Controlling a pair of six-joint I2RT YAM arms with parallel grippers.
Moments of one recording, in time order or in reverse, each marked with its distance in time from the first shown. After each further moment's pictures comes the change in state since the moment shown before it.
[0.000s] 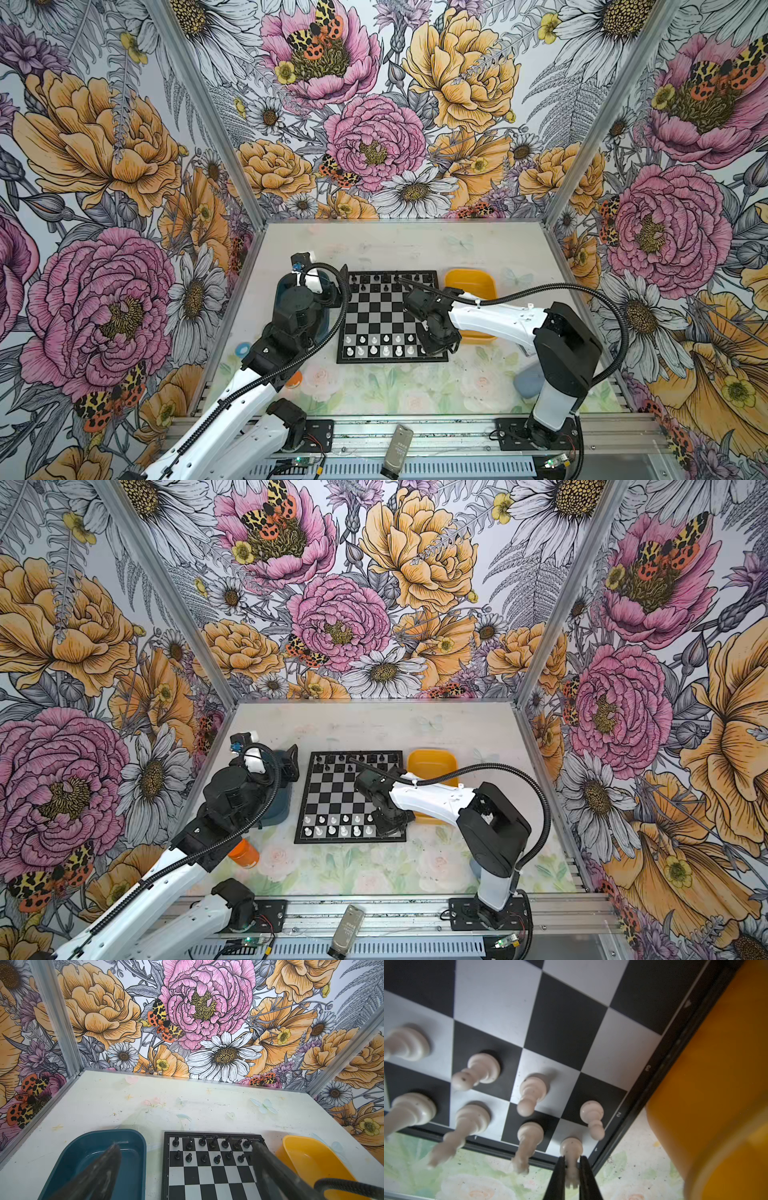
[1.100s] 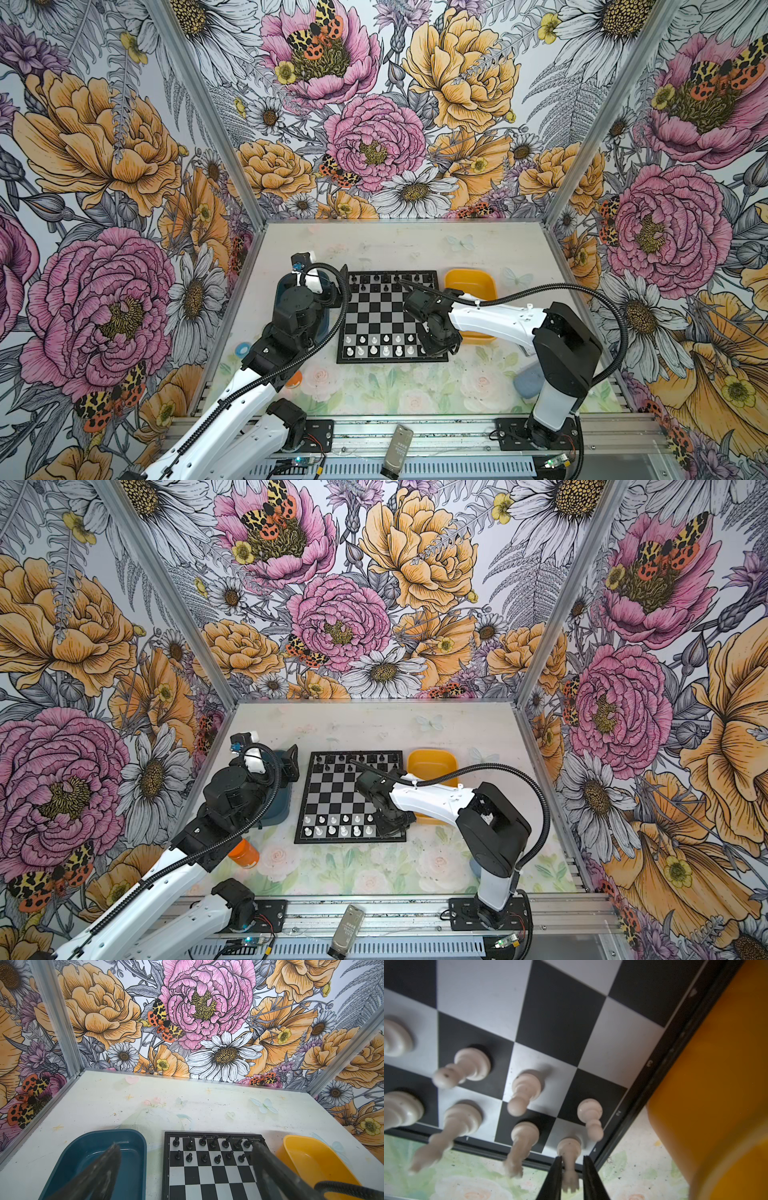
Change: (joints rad) left arm 0.000 0.000 0.000 0.000 -0.001 0.003; right arm 0.000 0.000 -0.017 0.004 0.000 0.004
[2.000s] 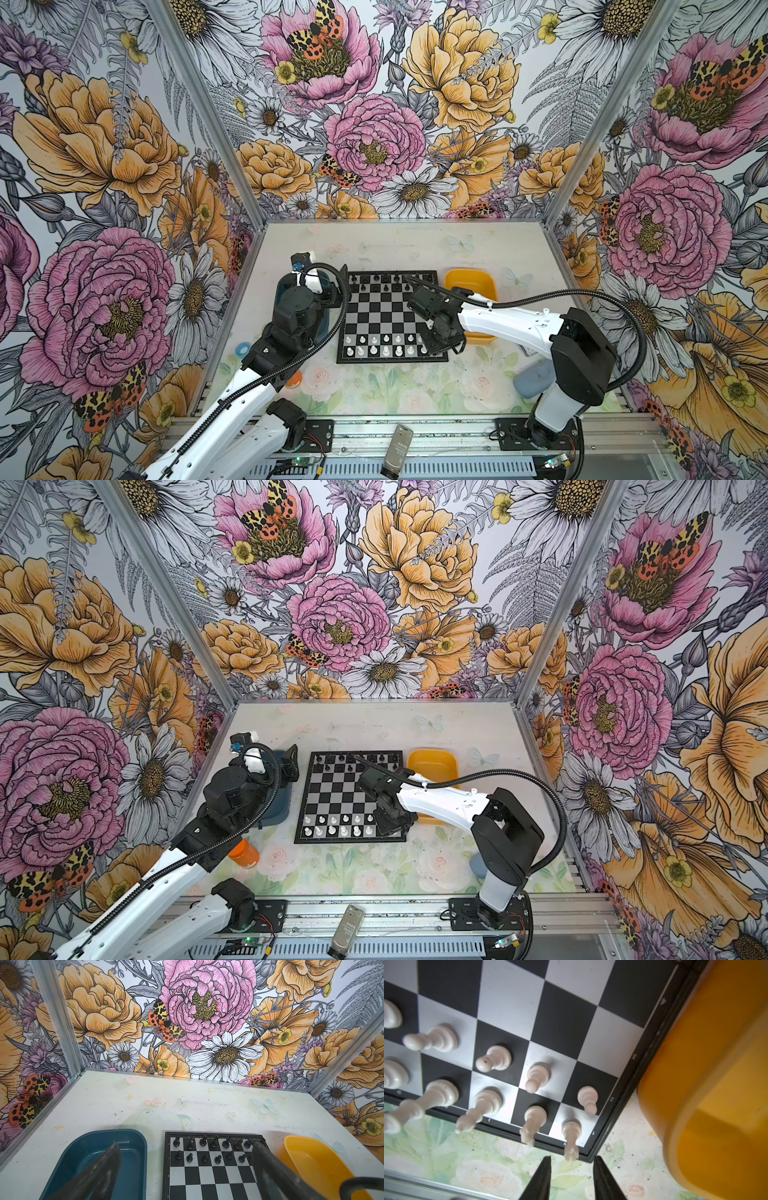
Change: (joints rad) left arm 0.000 0.000 0.000 0.000 -0.003 0.000; right arm -0.008 -0.096 -0.010 -0.005 -0.007 0.019
